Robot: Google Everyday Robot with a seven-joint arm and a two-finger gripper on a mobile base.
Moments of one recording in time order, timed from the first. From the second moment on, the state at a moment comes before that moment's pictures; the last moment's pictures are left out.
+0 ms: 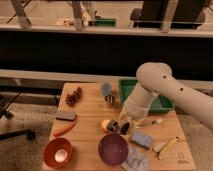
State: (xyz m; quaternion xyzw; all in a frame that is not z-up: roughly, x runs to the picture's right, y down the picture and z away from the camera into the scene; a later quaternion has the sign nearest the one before) arm 0.087 0.154 0.596 -0.34 -0.33 -0.33 0.82
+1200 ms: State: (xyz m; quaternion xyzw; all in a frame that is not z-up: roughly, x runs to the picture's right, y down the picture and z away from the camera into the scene) arm 0.092 0.197 0.569 -0.37 -0.34 -0.34 0.79
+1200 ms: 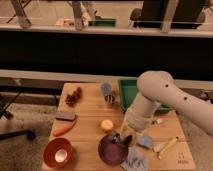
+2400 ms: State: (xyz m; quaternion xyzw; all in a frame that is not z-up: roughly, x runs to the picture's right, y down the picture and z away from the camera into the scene) arm 0.080 0.235 0.564 -0.39 -0.34 -0.34 0.78
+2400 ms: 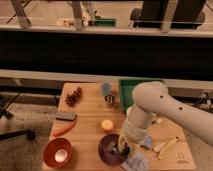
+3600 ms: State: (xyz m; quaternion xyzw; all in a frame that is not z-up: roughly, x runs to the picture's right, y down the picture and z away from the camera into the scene) arm 0.063 0.241 0.570 -0.40 -0.35 -0.33 0.78
